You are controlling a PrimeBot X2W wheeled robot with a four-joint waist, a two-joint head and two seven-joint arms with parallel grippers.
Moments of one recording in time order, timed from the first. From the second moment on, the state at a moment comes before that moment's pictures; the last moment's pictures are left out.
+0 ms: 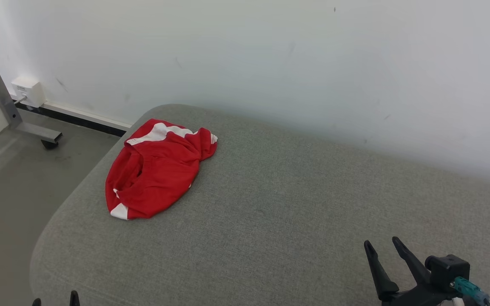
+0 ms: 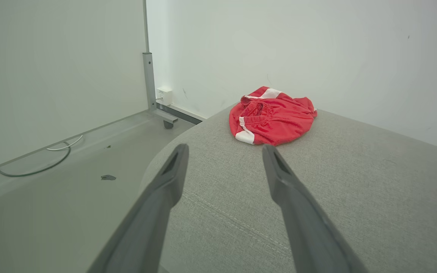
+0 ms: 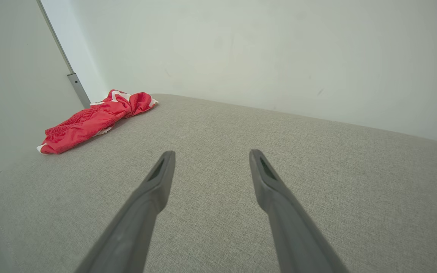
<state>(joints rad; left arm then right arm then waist) 0.20 0.08 0.20 0.11 -0.15 -0.08 -0.26 -0.10 -0.24 0.24 0.39 0.41 0.13 -0.17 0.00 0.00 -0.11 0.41</state>
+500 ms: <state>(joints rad) 0.12 0.07 0.22 0.15 -0.19 -0.06 -0.26 -0.11 -0.26 0.24 0.36 0.41 0.13 -0.15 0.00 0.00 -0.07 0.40</state>
